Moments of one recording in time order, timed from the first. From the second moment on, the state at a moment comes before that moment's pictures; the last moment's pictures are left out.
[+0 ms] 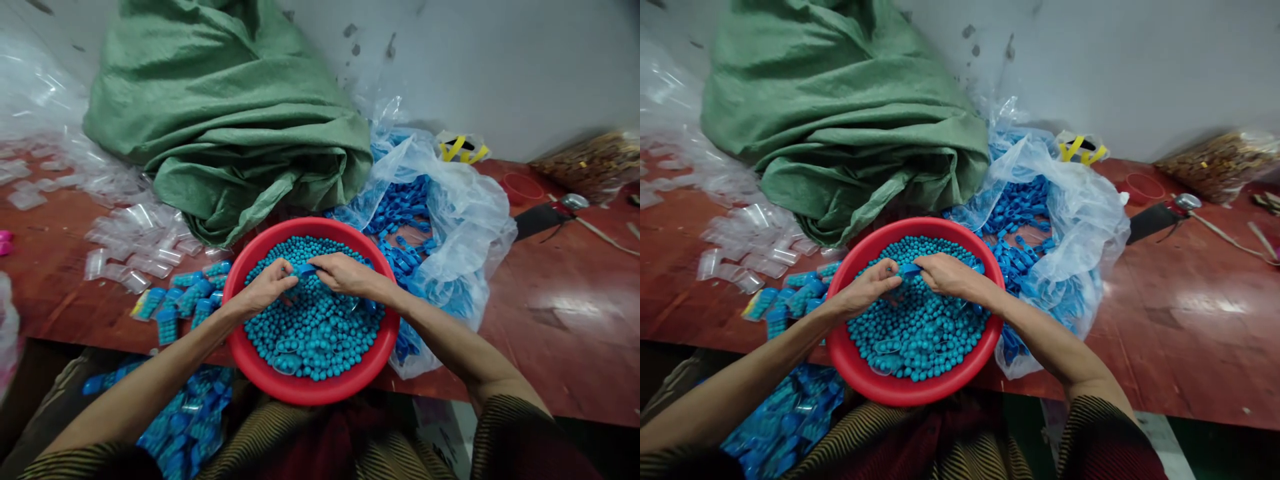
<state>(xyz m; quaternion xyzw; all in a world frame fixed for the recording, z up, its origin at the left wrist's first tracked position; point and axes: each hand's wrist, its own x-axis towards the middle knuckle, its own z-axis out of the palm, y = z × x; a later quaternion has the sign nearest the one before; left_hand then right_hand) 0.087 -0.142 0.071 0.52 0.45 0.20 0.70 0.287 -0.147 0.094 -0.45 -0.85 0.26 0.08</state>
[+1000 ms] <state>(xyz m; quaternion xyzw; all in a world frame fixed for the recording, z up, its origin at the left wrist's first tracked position) 0.090 -0.155 0.066 0.47 0.40 0.29 0.73 0.279 -0.160 0.078 -0.44 -0.81 0.26 0.30</state>
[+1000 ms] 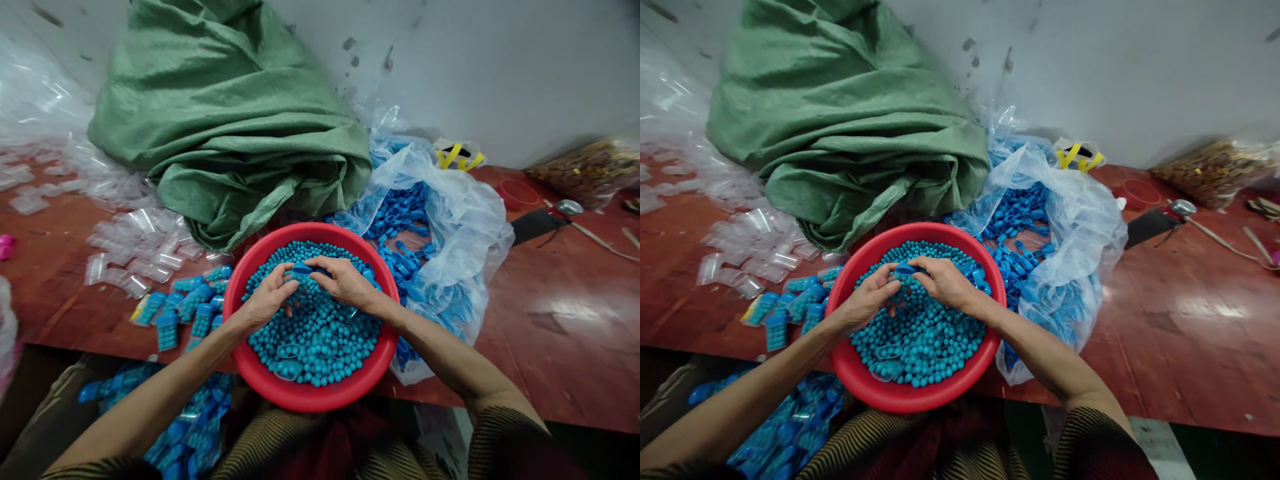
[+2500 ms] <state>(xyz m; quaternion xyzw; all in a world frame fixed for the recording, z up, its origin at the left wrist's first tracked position) 0.095 -0.159 0.078 0.50 0.41 0.32 0.70 0.284 -0.168 0.097 -0.49 -0.76 0.30 0.30</state>
